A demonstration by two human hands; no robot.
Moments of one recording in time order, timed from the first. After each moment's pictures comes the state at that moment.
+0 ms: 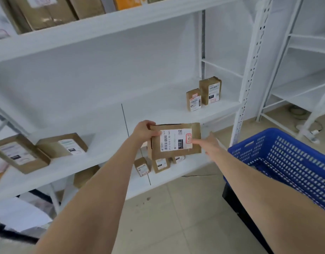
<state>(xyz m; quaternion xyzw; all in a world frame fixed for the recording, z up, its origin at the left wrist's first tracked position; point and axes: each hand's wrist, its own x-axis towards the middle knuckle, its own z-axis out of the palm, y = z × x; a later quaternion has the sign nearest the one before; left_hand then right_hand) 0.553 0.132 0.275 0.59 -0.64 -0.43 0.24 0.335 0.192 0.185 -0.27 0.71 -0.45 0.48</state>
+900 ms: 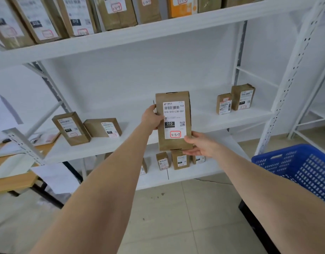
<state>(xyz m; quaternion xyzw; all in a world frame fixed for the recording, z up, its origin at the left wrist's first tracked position) 0.627 0.180 0.324 0.62 -0.57 -0.40 0.36 0.446 0.226 0.242 -0.39 0.52 -0.38 0.66</state>
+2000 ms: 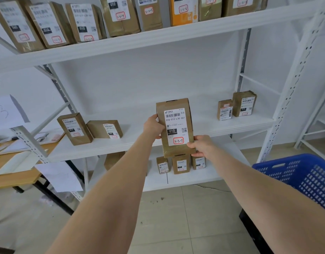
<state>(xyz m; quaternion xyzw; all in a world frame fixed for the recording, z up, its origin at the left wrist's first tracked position) 0.601 0.187 0.307 0.66 -0.54 -0.38 0.35 0.426 0.222 0.246 -0.42 0.63 -0.37 0.54</state>
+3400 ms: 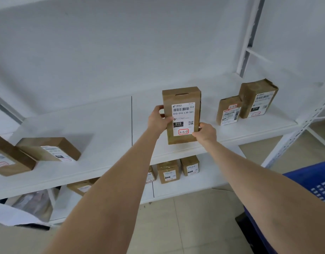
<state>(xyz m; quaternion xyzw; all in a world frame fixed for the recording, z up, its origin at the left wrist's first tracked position) 0.507 -0.096 0.215 0.63 -0.54 -0.42 0.36 0.348 -0.064 0.156 -0.50 0.75 -0.32 0.31</state>
